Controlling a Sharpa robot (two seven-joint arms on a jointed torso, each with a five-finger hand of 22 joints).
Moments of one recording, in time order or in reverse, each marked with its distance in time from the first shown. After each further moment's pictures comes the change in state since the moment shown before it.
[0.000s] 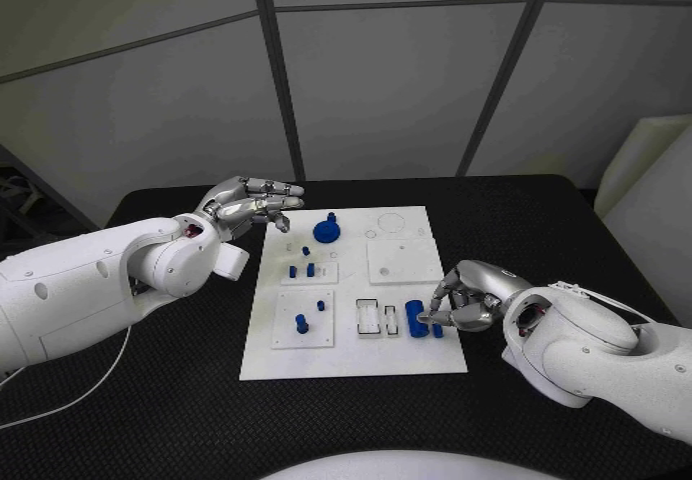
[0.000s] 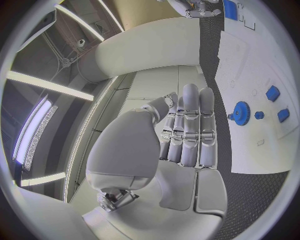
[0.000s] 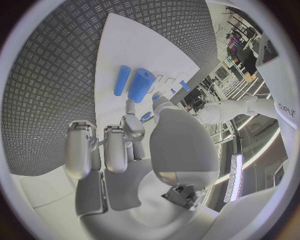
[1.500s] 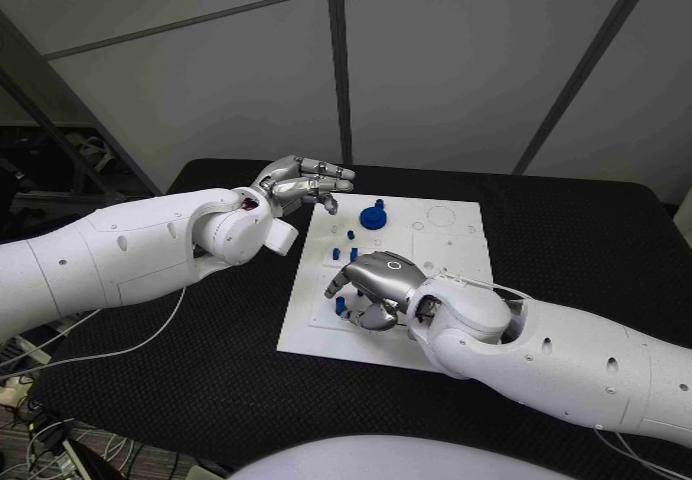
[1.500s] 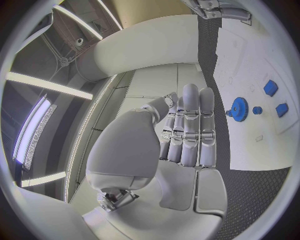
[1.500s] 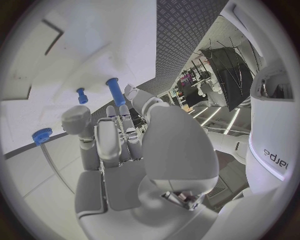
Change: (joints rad) left arm 0.000 0.021 0.001 -0.016 0.000 -0.007 0.005; left_hand 0.000 0.000 0.000 0.000 0.000 0.000 0.000 0.004 0.000 0.000 0.000 0.004 0.000 0.000 0.000 0.004 0.000 0.000 0.000 0.000 0.000 0.000; right arm 0.059 0.529 -0.075 -0.323 -0.233 0.048 0.462; right_hand 0.170 -0.025 0.365 -0.343 -0.008 -0.081 0.069 -0.108 -0.420 -0.449 0.148 -1.079 -1.075 0.002 0.110 -0.166 -0.236 0.063 -0.176 0.111 -0.305 -0.272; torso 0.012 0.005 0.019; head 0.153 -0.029
